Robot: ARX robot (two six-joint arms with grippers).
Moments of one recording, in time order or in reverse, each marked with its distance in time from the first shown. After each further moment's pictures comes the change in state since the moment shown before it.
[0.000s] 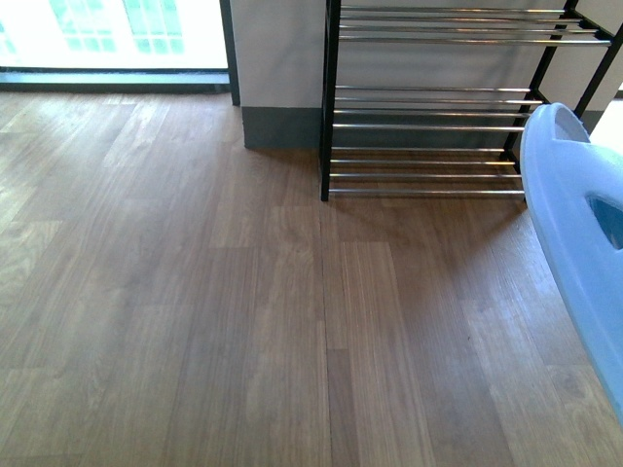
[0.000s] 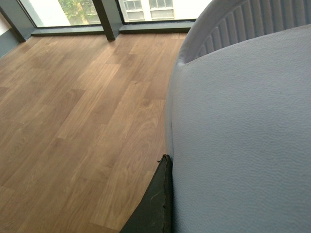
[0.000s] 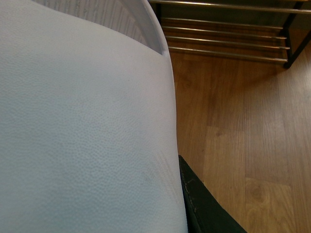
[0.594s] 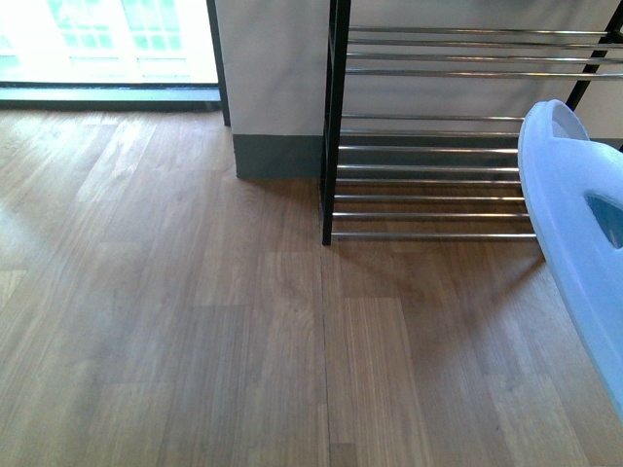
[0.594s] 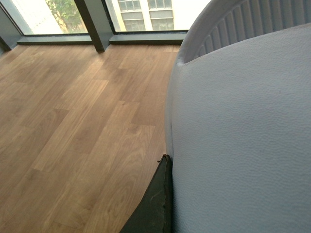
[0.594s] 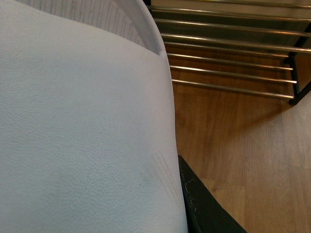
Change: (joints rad) left arm 0.000 0.000 0.000 0.000 0.000 0.000; right arm 0.000 0.000 0.000 0.000 -0.002 0.000
